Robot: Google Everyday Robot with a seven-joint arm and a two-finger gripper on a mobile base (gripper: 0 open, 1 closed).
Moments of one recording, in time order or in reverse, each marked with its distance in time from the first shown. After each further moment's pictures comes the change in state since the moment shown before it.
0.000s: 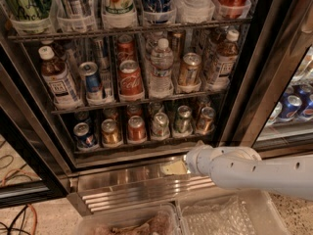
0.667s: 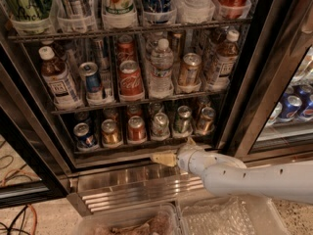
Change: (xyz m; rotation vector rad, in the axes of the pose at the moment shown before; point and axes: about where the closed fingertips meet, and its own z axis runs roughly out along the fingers) arm -0.031 0.004 0.047 -0.048 -0.285 0.179
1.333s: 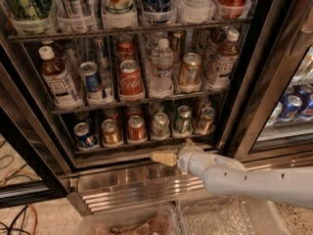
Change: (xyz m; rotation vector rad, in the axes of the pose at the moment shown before) arm 0.000 0.001 0.012 -0.034 -0.046 0.089
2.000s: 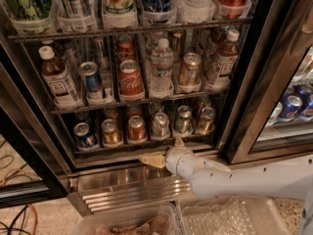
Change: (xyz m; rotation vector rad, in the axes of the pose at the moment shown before) arm -0.009 0.034 0.015 -0.009 -0.060 -0.129
